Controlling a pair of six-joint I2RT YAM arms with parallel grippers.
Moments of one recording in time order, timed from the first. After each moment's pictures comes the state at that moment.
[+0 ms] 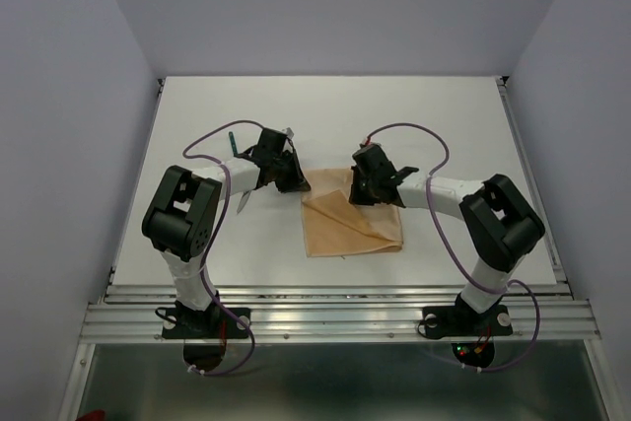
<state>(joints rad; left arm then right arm) -0.43 1.80 1.02 -0.12 0.30 -0.68 0.64 1.75 1.00 -0.18 0.10 0.65</state>
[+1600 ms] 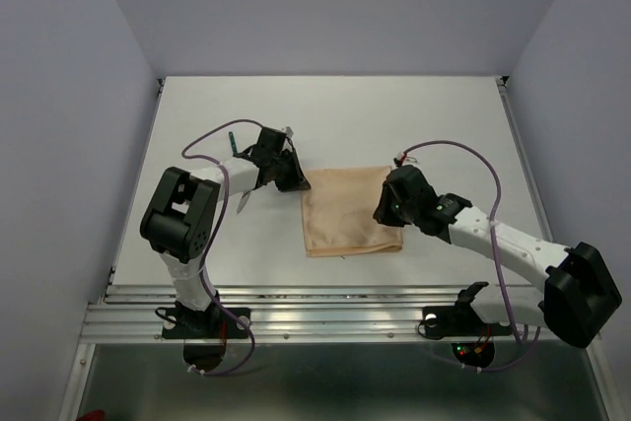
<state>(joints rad) -0.43 1.80 1.02 -0.12 0.30 -0.68 0.70 1.23 0.76 -0.34 0.13 0.69</state>
